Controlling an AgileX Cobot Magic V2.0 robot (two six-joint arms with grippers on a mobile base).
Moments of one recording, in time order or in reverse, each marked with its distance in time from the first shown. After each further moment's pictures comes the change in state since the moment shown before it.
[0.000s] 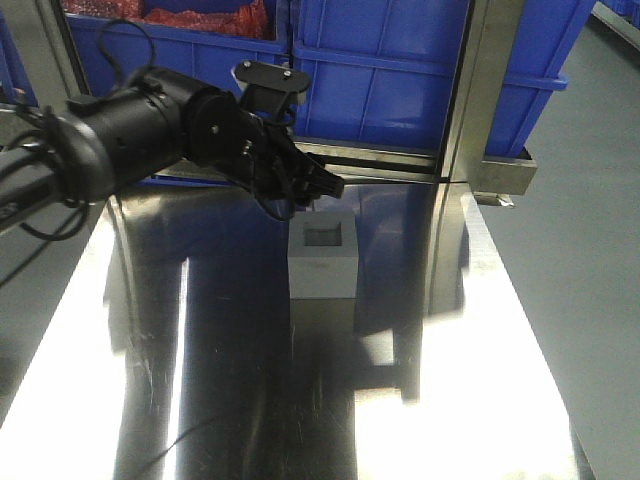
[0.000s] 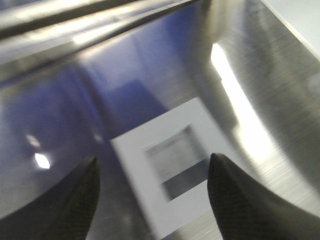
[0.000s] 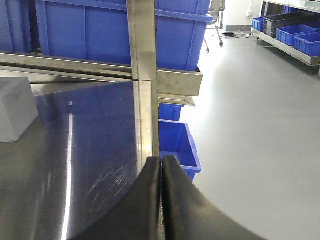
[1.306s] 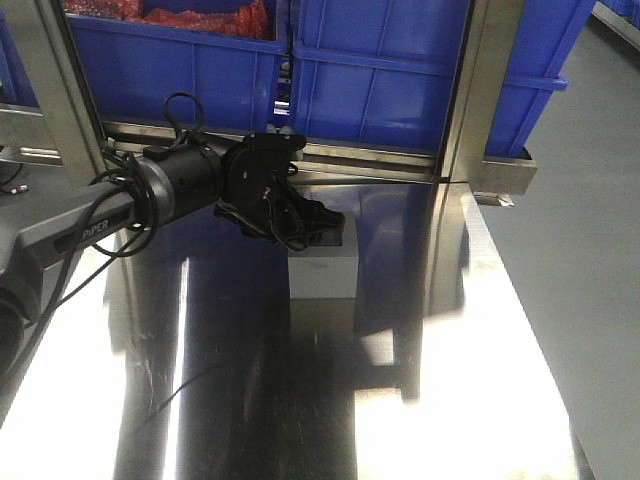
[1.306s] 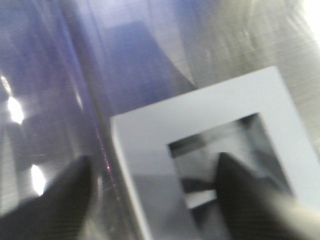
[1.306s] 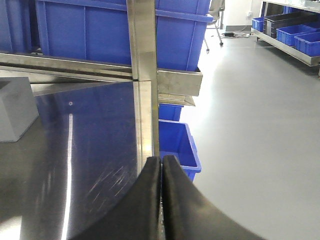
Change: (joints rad) left arm 0.042 0.212 -0.048 -0.087 -0.020 -0.080; right arm 0.000 0.000 0.000 0.000 0.000 0.000
